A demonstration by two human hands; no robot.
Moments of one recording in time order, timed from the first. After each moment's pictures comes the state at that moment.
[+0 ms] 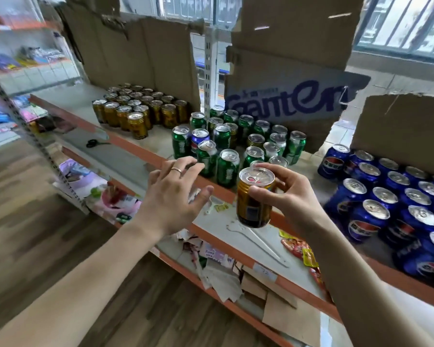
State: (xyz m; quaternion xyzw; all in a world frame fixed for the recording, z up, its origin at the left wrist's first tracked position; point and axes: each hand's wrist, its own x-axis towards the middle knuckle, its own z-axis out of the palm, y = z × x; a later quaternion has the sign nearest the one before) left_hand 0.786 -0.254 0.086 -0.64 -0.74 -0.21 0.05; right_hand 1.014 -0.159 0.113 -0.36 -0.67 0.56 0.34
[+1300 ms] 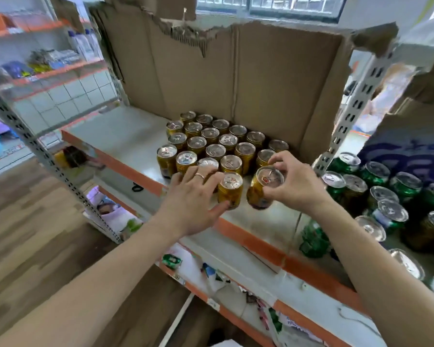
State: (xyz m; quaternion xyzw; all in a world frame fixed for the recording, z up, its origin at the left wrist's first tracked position) left_hand 0.350 -0.068 0.075 -0.68 -0.73 -0.09 0.02; right_hand 0.554 0.059 0.093 -0.45 -0.82 0.29 0.20
